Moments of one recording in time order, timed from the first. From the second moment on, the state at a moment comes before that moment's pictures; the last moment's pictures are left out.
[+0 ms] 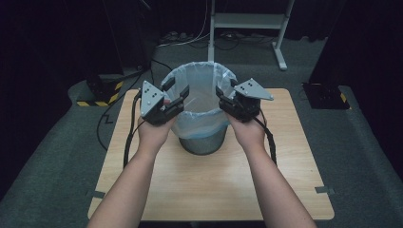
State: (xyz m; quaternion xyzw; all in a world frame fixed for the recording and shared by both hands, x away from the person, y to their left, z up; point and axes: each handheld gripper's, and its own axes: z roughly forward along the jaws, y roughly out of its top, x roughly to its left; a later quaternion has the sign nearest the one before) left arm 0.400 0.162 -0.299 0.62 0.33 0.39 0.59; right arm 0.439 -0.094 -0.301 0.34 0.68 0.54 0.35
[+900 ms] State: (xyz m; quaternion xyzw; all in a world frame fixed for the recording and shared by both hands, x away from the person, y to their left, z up) left arm 0.342 0.209 -0.397 0.67 0.41 0.34 0.53; right arm 0.374 -0.149 -0.387 0.38 0.71 0.50 0.33
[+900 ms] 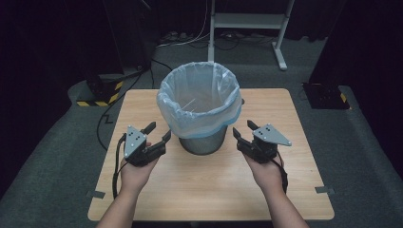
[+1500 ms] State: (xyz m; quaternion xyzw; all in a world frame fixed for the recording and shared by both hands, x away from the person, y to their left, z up) left arm 0.330 0.241 -0.527 0.76 0.53 0.20 0.33; right arm 0.365 -0.222 -0.510 0.48 0.76 0.38 0.22
